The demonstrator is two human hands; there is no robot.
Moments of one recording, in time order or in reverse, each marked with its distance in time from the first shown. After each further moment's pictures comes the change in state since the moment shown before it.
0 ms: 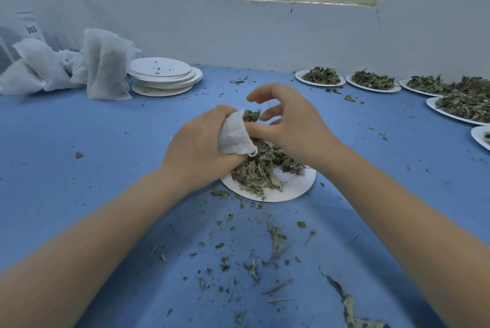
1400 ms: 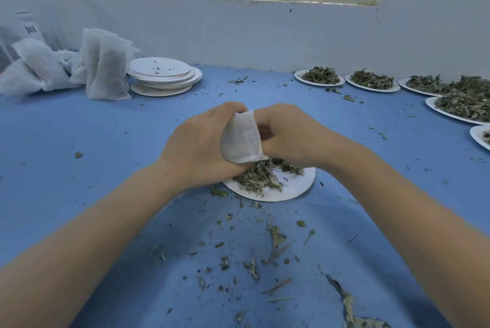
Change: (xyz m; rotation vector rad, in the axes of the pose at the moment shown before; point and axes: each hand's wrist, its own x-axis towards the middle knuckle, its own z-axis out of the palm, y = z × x) left_hand 0.003 0.006 -0.007 0.069 -0.087 0.076; right_hand -0.005 -0.015 -0.007 -0.178 -0.361 -0.121
